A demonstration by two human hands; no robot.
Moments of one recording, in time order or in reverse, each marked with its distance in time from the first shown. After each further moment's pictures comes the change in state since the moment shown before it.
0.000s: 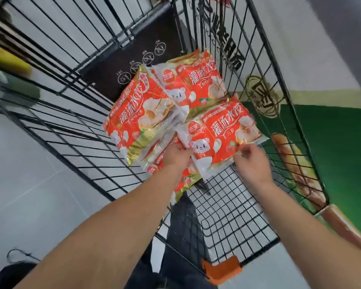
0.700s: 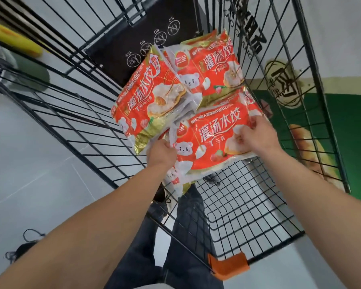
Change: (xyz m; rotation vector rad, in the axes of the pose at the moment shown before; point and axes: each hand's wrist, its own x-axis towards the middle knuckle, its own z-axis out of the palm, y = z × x) left_hand 0.021 -0.029 -0.057 0.479 0.226 0.093; right_hand 0.057 -0.029 0.018 -0.169 -0.058 -0.020
